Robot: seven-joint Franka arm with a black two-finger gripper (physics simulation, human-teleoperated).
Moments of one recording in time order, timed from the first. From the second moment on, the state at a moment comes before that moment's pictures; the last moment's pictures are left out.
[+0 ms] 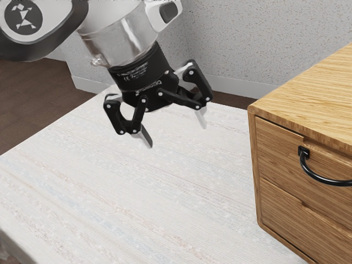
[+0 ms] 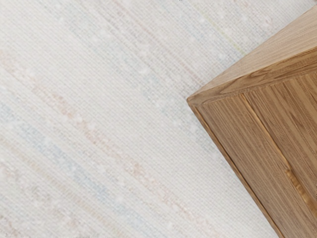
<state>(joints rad) -0.11 -0.16 -0.20 -1.44 -0.10 1.50 -1.02</state>
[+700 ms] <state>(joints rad) -0.16 -0.28 -0.32 -1.81 -0.15 1.97 -1.53</state>
